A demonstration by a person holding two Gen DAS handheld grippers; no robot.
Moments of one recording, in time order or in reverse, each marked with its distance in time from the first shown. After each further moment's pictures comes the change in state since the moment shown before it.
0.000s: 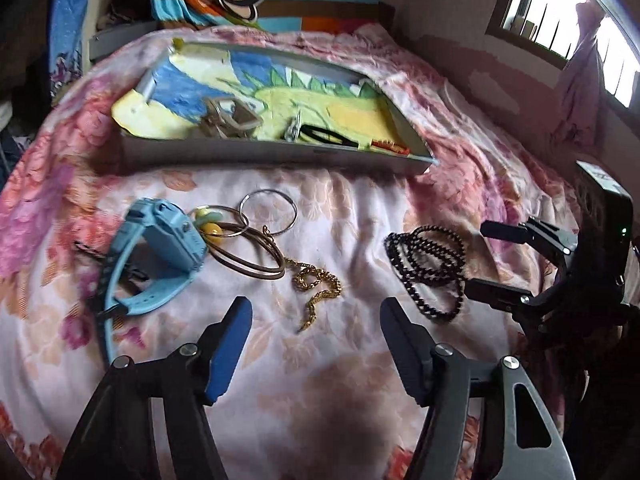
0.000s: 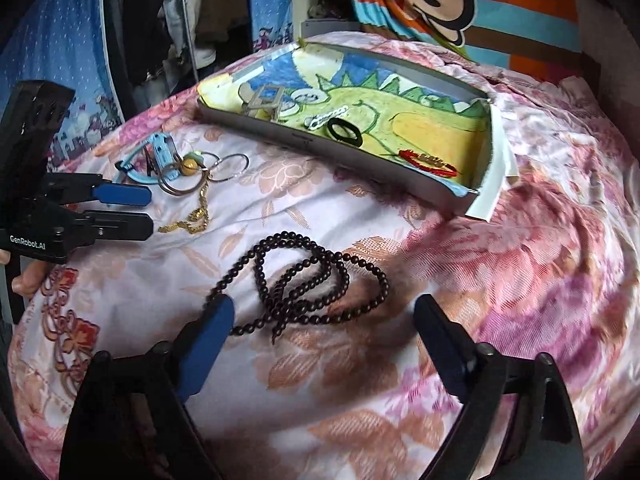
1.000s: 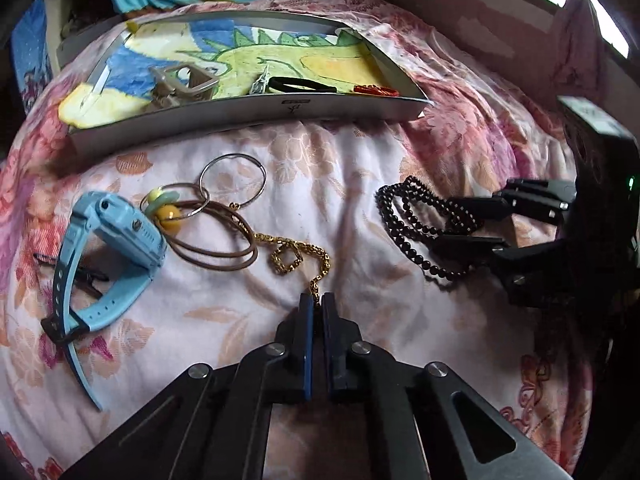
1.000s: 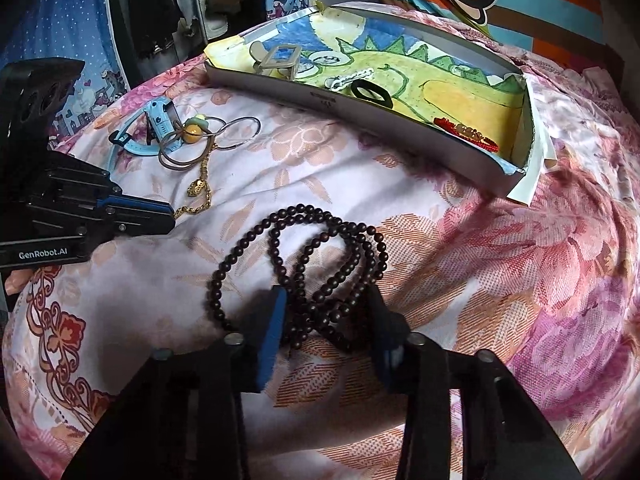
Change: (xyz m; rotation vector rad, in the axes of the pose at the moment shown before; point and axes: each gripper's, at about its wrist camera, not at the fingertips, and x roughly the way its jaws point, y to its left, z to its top) left arm 0.026 -0.017 -0.001 0.094 0.142 0.019; right arm 0.023 0.012 -0.004 -0.012 0.084 0.046
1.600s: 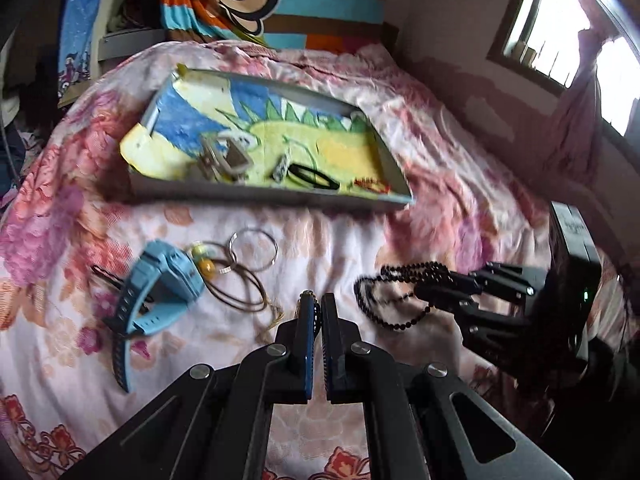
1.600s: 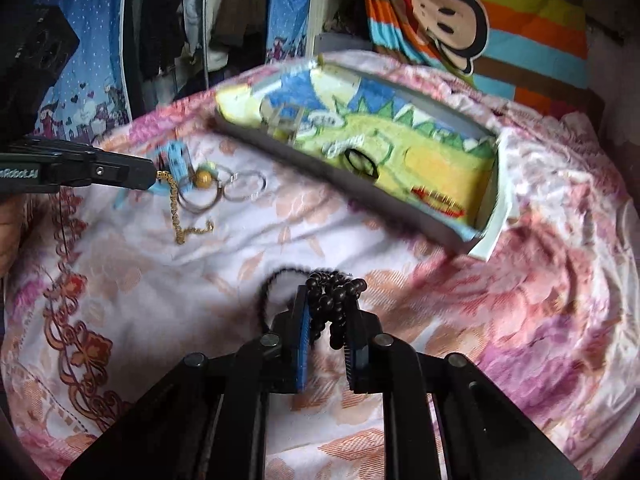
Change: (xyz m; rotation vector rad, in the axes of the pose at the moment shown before) left arm -0.069 0.007 0.017 -0.160 -0.216 -0.044; right arm -0.054 0.011 0.014 -0.062 -0.193 -0.108
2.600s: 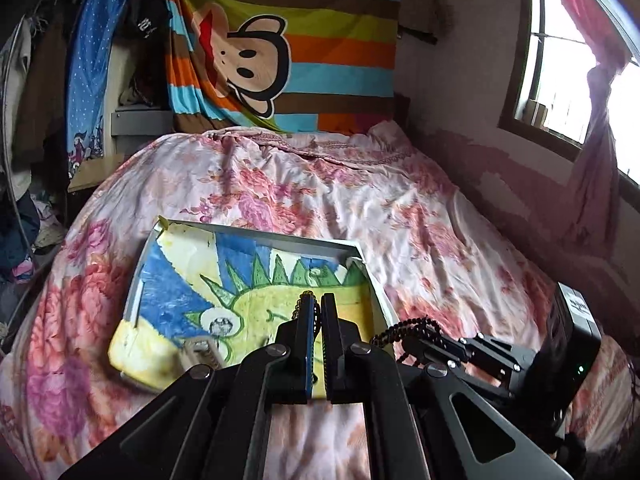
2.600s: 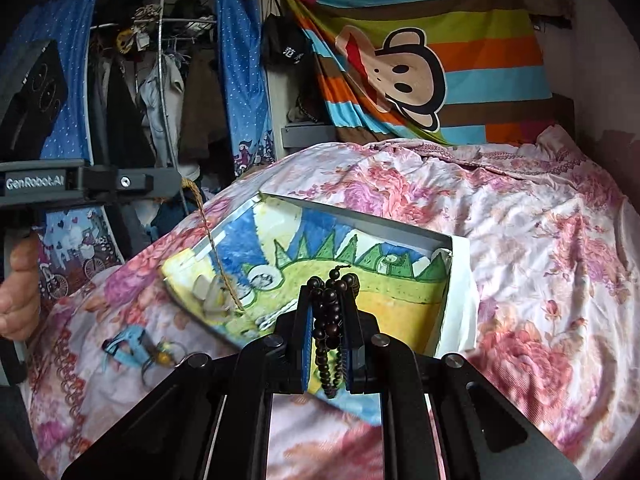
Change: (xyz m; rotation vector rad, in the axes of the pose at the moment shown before) left arm 0.004 -0.052 0.154 -0.002 -0.252 0.091; right arm 0.019 -0.094 0.091 0.195 -0.270 0.036
